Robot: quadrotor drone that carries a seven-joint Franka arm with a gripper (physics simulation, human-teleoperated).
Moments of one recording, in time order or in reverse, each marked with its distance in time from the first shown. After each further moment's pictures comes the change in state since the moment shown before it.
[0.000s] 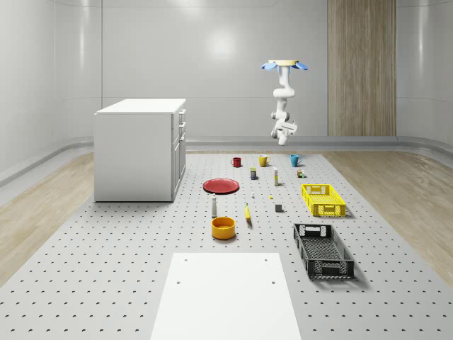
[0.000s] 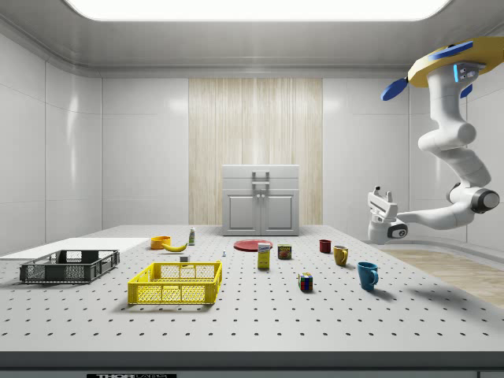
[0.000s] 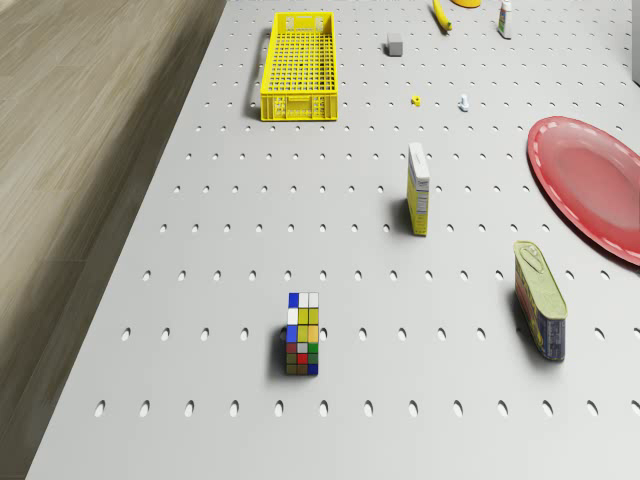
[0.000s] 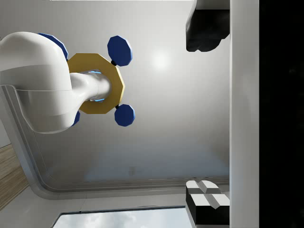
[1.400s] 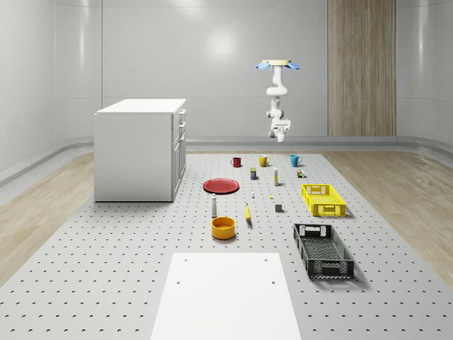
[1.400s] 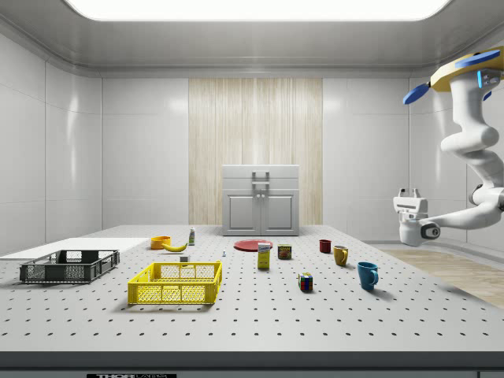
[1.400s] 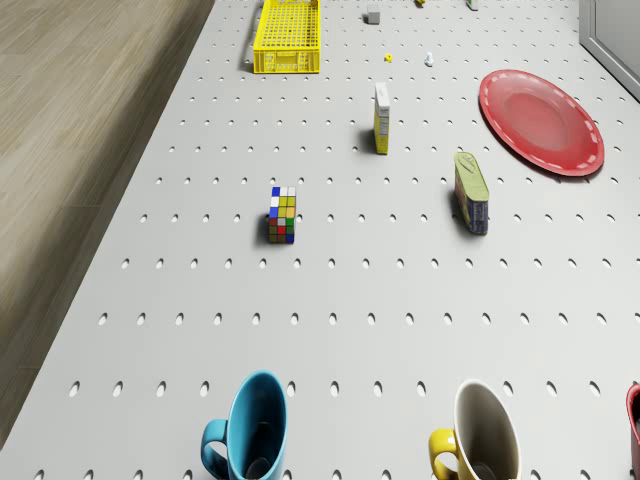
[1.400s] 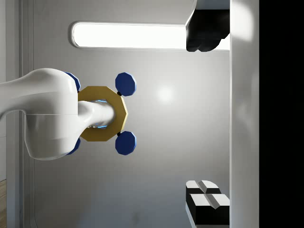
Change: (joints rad) arm 0.054 0.020 -0.174 0.038 0.244 -0.025 -0.033
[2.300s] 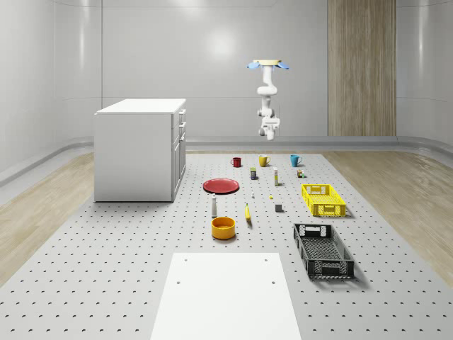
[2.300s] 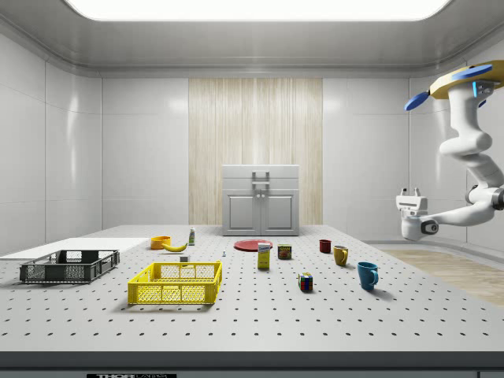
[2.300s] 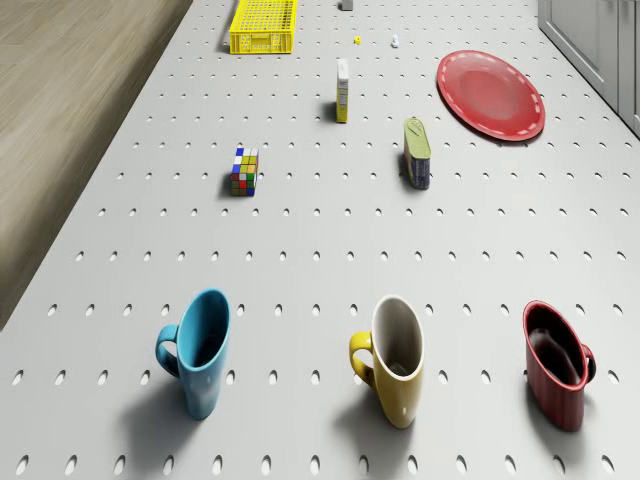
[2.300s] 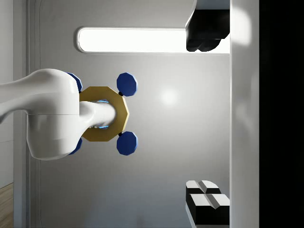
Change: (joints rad) arm 0.002 0.006 -0.002 0.002 0.001 -0.009 0.001
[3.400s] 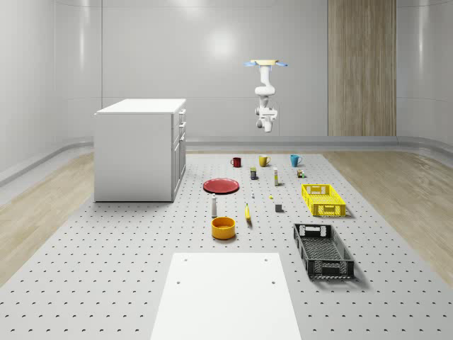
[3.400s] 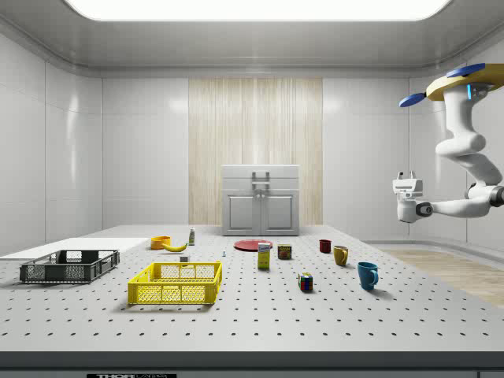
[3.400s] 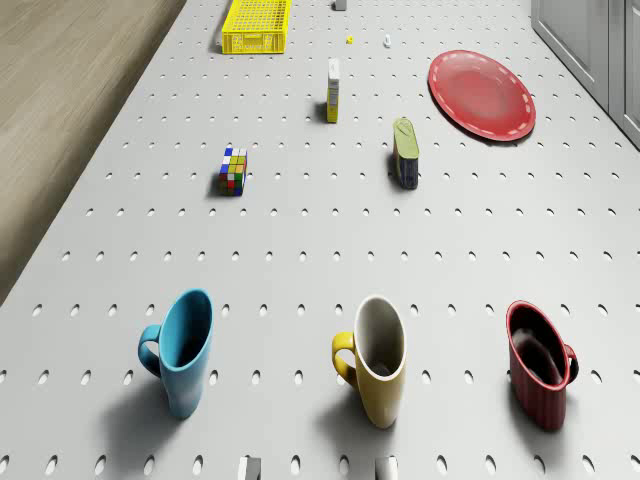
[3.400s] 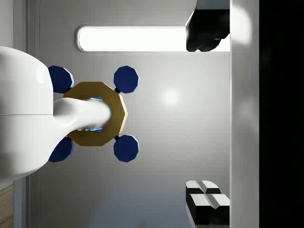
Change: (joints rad) arm 0.006 -0.085 -0.004 -0.293 -0.002 0.191 0.003
